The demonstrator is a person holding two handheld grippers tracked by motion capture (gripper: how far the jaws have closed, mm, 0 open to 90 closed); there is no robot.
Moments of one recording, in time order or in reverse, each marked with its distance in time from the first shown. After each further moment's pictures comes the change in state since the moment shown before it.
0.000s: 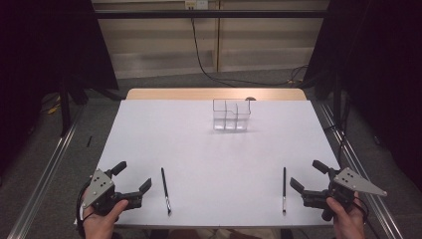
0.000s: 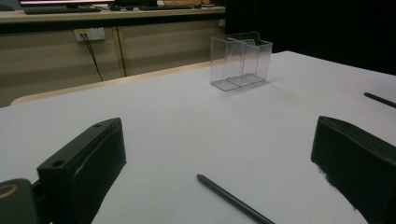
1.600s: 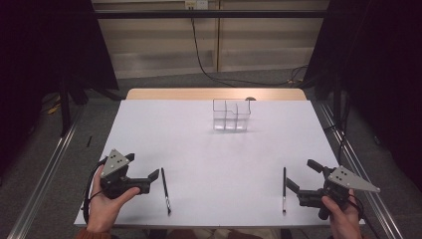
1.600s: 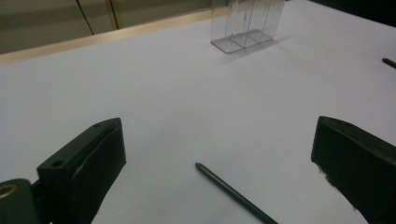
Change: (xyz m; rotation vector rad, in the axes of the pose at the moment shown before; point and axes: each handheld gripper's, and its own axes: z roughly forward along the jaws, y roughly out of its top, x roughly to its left) left arm 0.003 0.036 0.036 0.270 -0.018 -0.016; right arm 0.004 0.001 0.009 0.022 0.037 -0.013
